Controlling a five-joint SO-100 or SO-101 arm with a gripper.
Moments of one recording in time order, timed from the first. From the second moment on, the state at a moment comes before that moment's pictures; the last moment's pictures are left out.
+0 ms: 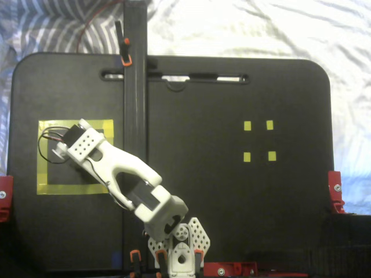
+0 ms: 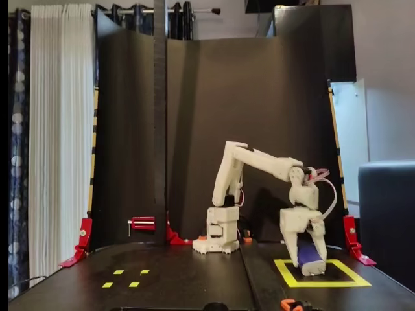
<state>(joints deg) -48.3 71.7 94.1 68.7 -50.9</state>
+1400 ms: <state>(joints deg) -48.4 69.4 93.7 67.9 -50.9</state>
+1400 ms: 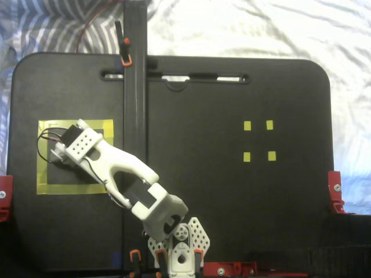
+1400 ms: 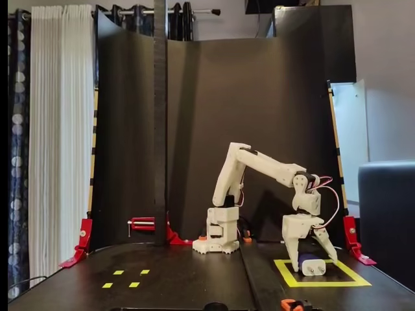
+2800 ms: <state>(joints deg) -45.4 90.0 89.6 86.4 -51.1</state>
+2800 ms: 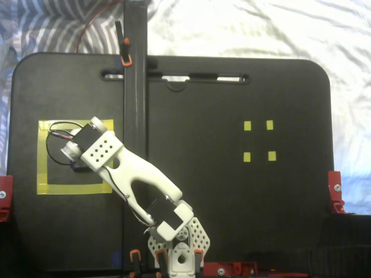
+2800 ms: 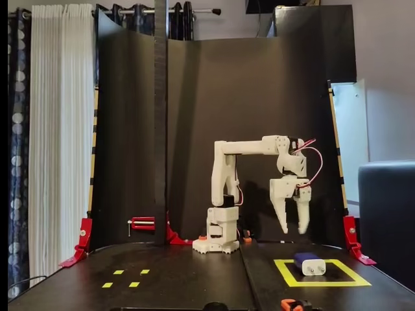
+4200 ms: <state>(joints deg) 2.5 125.6 112.7 32.7 -31.9</state>
